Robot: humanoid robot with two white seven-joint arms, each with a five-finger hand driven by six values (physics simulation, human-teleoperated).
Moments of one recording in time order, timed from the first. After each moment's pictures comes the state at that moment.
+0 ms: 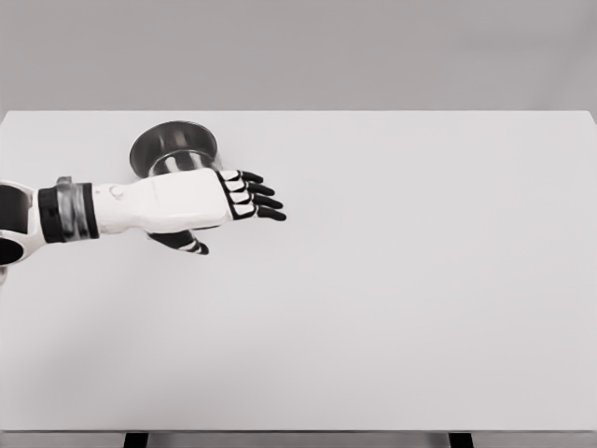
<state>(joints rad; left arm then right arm) -0.53 0.72 -0.52 -1.75 -0.32 -0.61 -0.61 -0.01 0.00 0.66 -0.10 0.21 -0.05 0.32</state>
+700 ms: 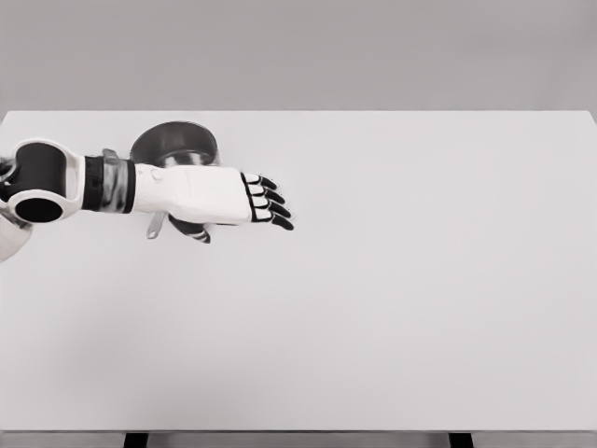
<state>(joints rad) -0.87 0.74 -0.91 -1.60 -0.37 -0.61 -0.61 0.03 0.00 0.67 -0.09 0.21 -0.04 0.32</state>
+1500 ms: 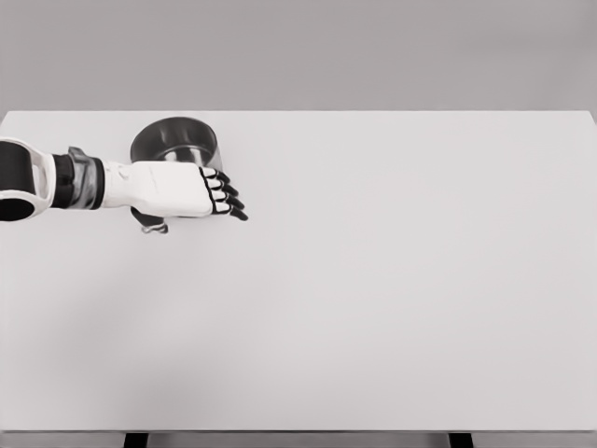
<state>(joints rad) -0.87 0.81 -0.91 -1.56 -0.49 -0.61 -0.60 0.03 0.00 0.67 -0.09 0.21 -0.04 0.32</state>
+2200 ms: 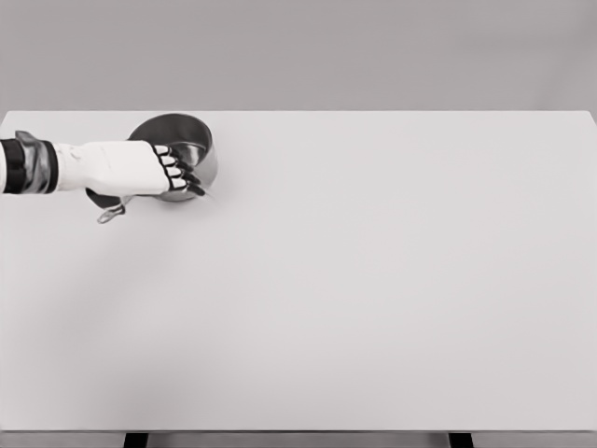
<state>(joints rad) -0.86 0.89 -0.84 -1.51 -0.52 -0.61 -0.59 0.03 0.00 0.67 -0.09 0.21 -0.04 0.32</state>
